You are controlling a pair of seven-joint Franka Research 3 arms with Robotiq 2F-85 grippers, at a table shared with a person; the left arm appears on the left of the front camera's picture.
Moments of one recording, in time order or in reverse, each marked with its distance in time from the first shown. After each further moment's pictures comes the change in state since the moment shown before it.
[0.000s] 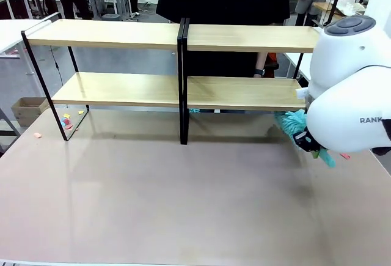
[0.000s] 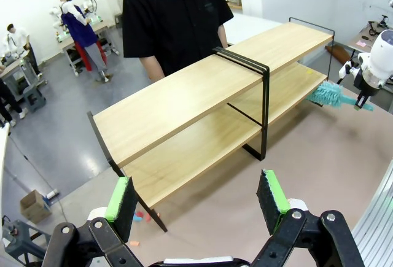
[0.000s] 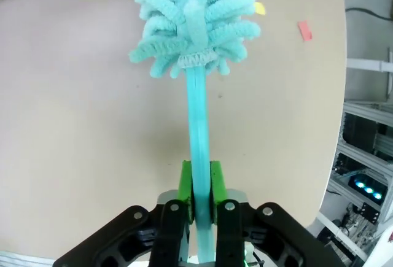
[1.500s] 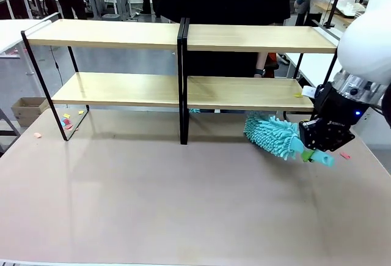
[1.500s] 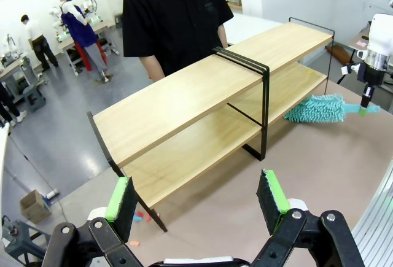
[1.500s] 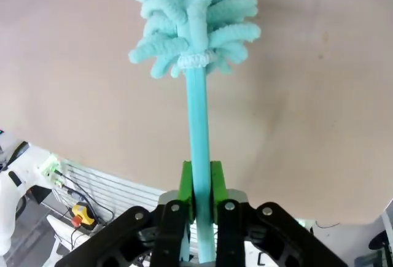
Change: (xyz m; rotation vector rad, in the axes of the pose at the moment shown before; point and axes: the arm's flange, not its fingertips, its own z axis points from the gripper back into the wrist) left arm 0.000 0.000 0.000 0.000 0.000 0.000; right arm 0.013 -0.050 0.004 0.510 0.234 -0.001
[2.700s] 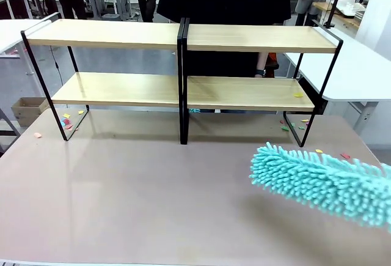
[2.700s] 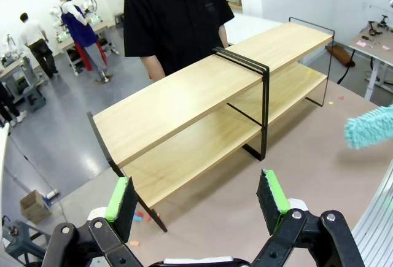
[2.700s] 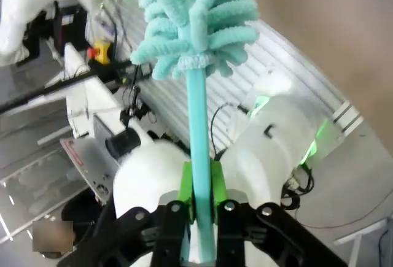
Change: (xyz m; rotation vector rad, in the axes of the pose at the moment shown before) left arm 0.000 0.000 0.000 0.000 0.000 -0.001; right arm -0.190 -0.102 0.096 0.346 0.204 0.429
